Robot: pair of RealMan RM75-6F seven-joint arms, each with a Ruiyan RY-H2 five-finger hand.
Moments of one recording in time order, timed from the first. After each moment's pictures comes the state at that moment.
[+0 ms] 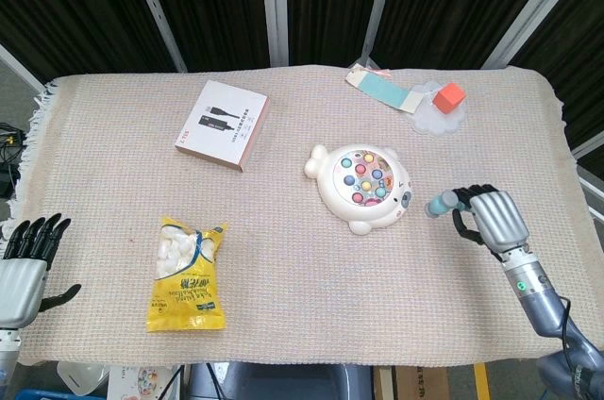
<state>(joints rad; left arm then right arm) -0.07 -1.17 -0.01 -1.62 1.55 1.50 0.17 0.45 -1.28 0.13 -1.28 -1.53 1.19 0.19</state>
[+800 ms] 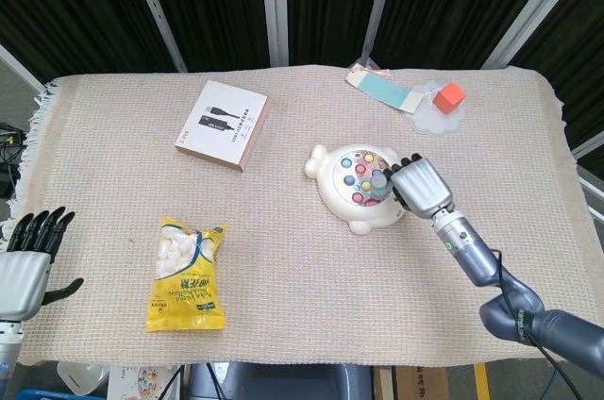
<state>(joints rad) -0.09 -1.15 -0.02 -1.66 1.53 1.47 0.19 0.72 -1.37 0.20 -1.29 -1.41 0.89 -0.29</state>
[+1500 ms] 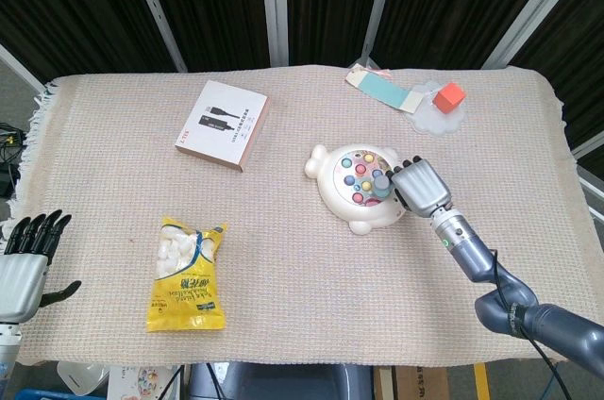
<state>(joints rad) -0.09 -1.16 -0.02 -1.63 1.51 1.47 0.17 0.74 -1.40 0.17 -1.23 -1.35 0.85 -0.31</state>
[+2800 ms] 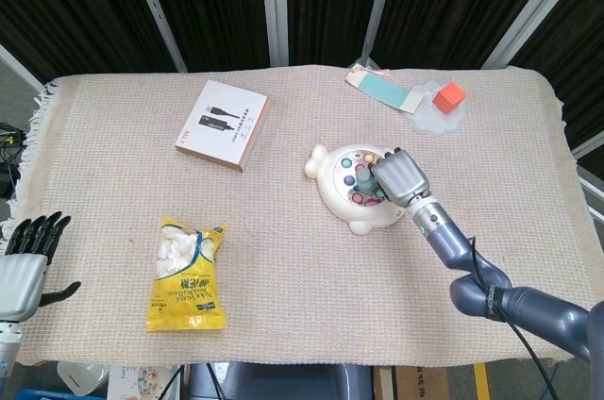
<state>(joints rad) -0.09 -1.17 -0.01 -1.59 1.49 1.45 0.13 0.87 -1.42 0.18 -1.29 -1.09 0.75 -0.53</state>
